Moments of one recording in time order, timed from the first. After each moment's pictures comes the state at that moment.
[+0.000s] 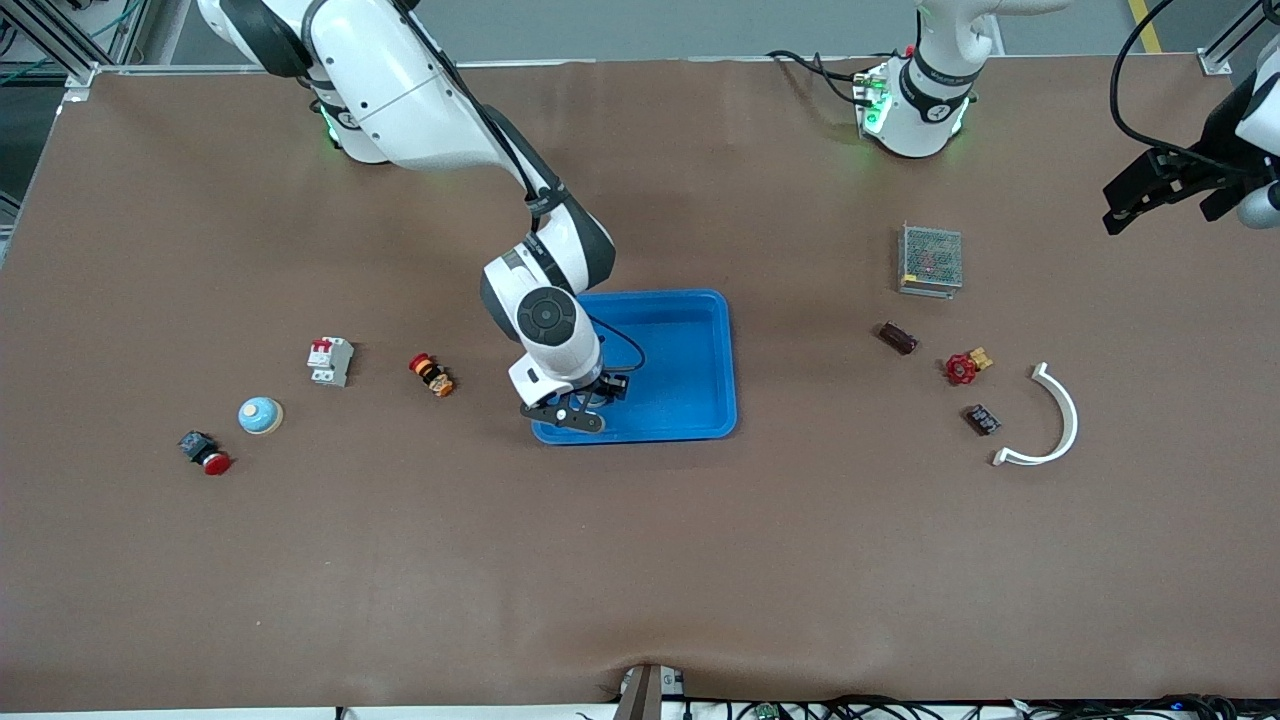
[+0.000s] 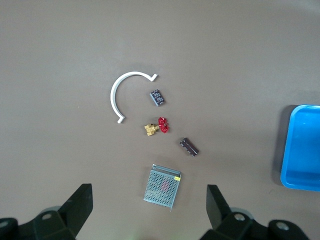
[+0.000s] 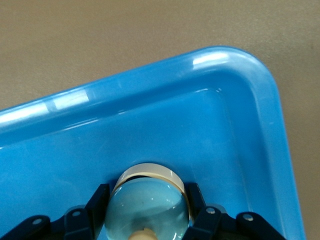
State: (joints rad) left arm -0.05 -0.11 -0.04 -1.61 0.06 1.53 -0.19; right arm 0.66 0.78 -0.01 -1.56 0.10 2.33 0.83
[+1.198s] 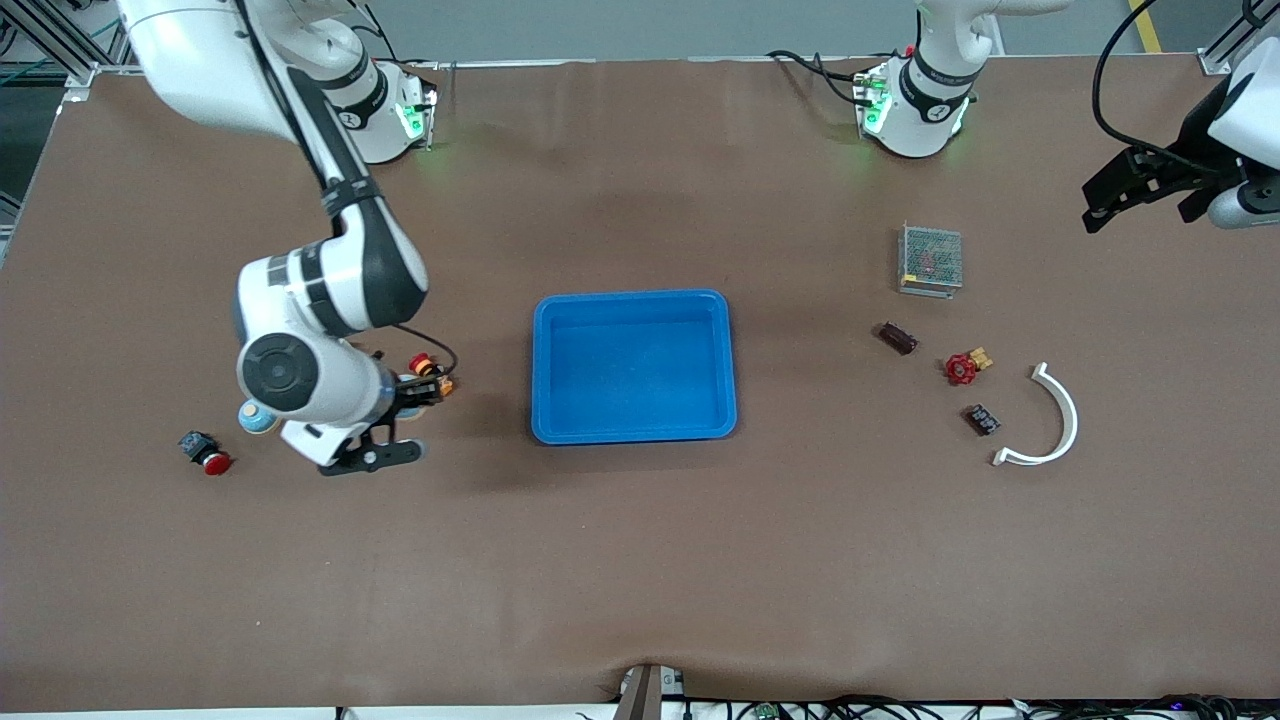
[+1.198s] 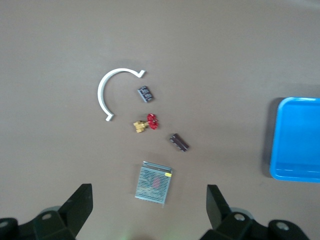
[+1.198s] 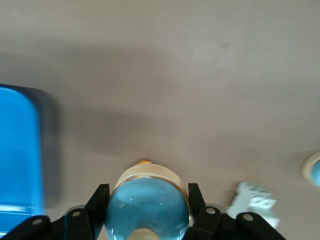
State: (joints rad) left arm -0.05 -0.11 -0.05 -1.61 0.02 1.53 -0.18; right arm 0.28 0.52 -0.04 -1.57 0.01 1.88 0.03
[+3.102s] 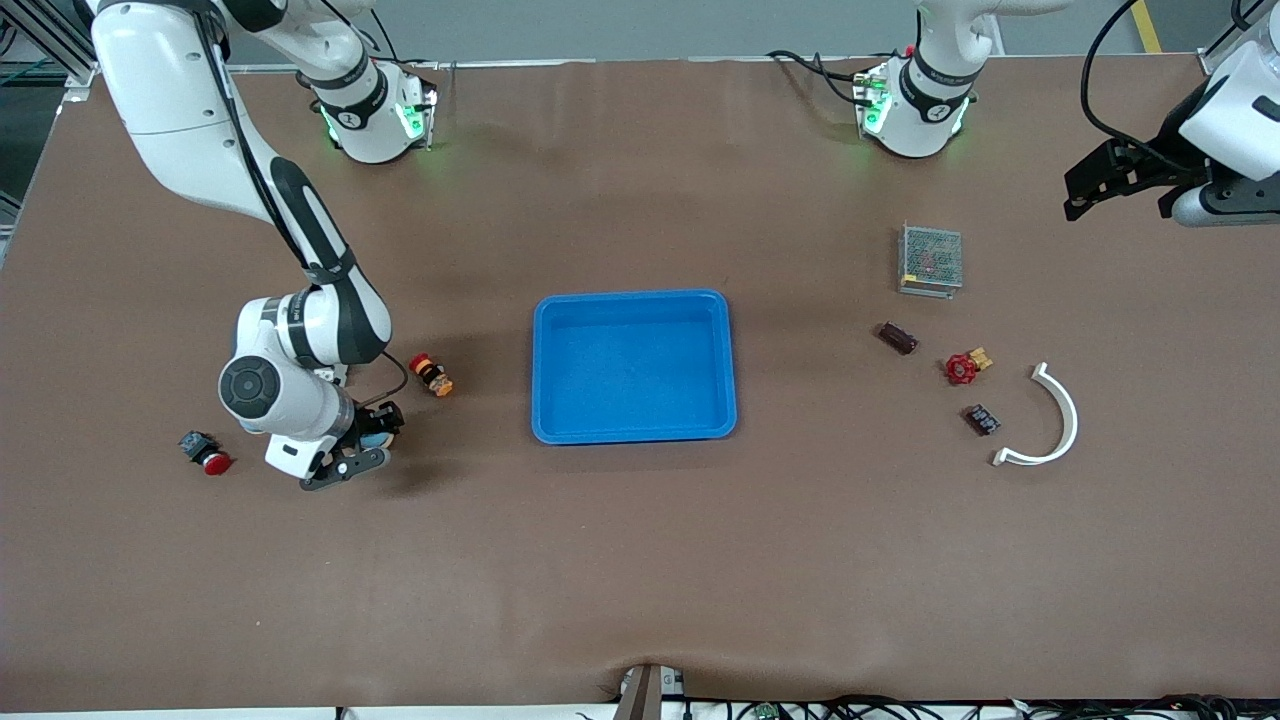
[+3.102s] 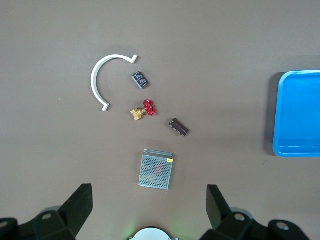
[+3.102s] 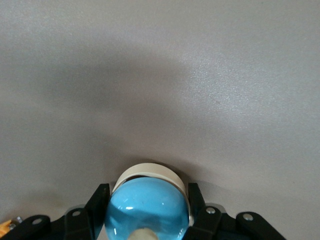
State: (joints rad) left arm -0.05 -0.11 -0.06 -1.63 0.02 1.48 -0.11; right arm 0.15 0.62 -0.03 -1.85 0.01 2.41 -0.25
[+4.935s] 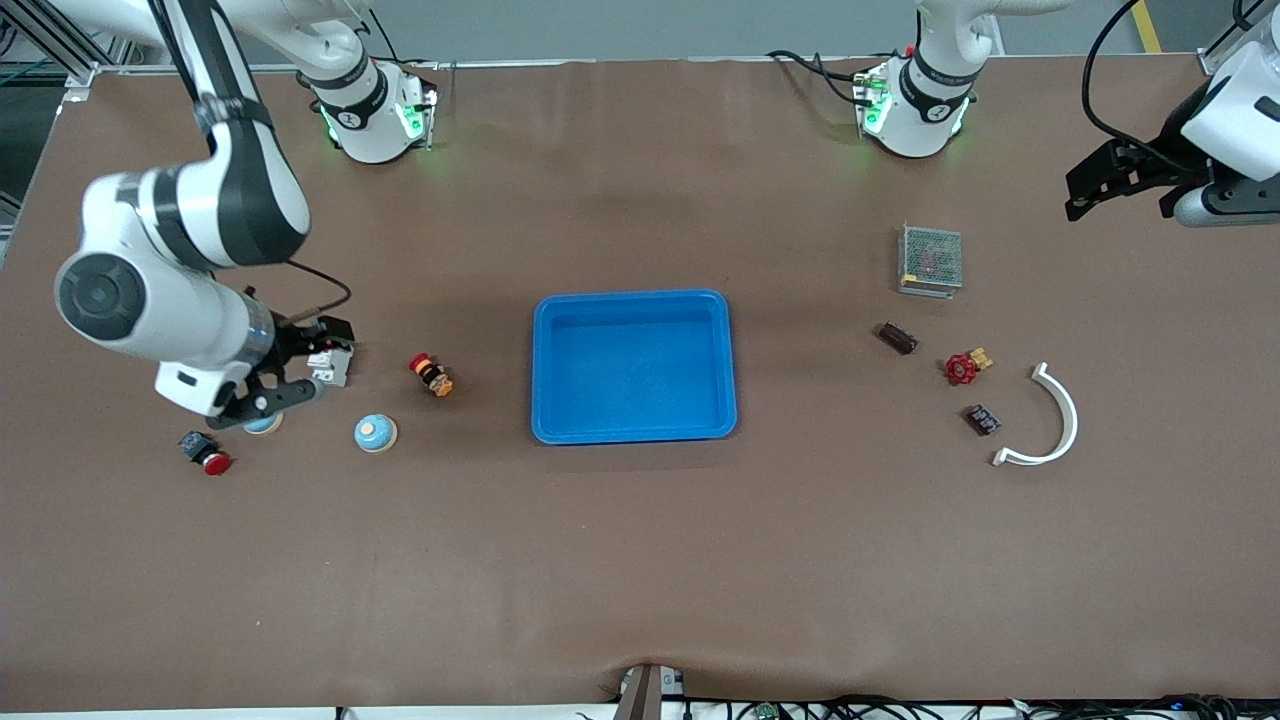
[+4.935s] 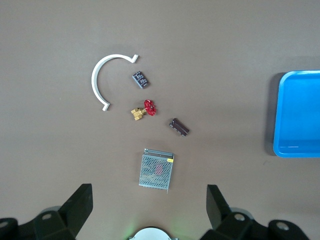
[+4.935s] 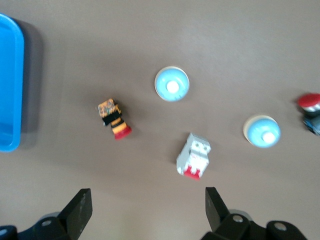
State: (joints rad) left arm -0.05 -0.11 -0.06 -1.63 0.02 1.48 -0.11; right arm 0.17 0.19 -0.02 -1.76 -0.01 1.75 -0.17
